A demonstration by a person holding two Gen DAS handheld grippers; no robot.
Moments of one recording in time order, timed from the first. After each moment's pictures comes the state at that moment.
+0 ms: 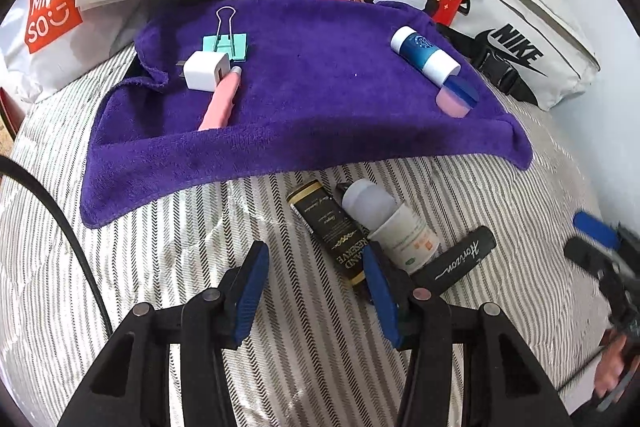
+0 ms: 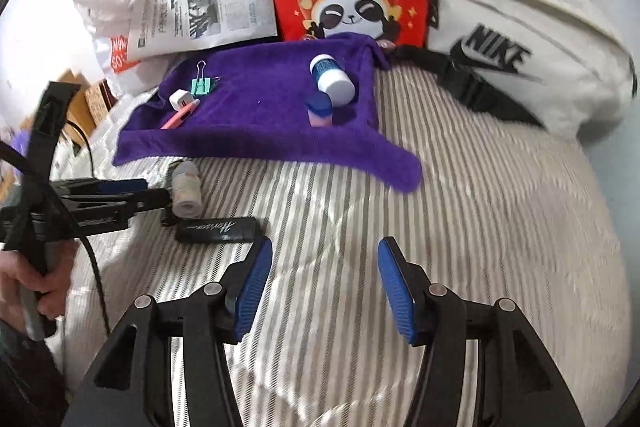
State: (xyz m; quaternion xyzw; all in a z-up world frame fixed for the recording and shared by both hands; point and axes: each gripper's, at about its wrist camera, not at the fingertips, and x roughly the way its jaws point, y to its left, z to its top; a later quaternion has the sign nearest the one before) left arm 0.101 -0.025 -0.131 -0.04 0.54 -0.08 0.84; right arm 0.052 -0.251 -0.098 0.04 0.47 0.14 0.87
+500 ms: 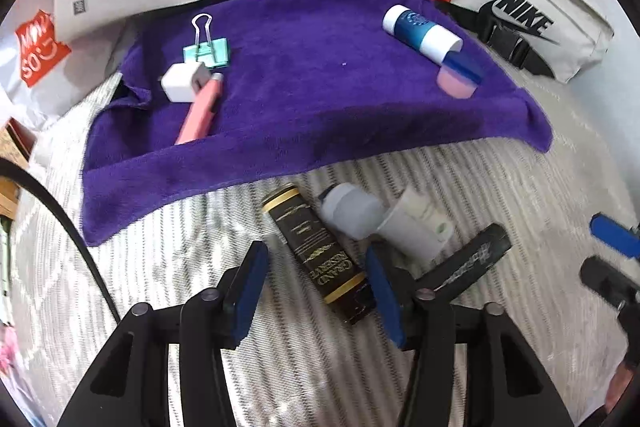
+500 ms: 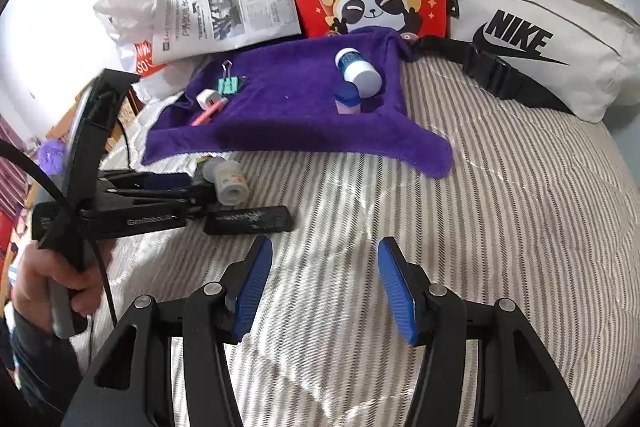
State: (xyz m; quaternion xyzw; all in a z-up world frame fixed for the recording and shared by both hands) left arm 0.105 -0.053 -0.136 0.04 0.55 -0.05 0.83; right arm 0.049 -0.248 -0.110 0.04 0.47 0.18 0.86
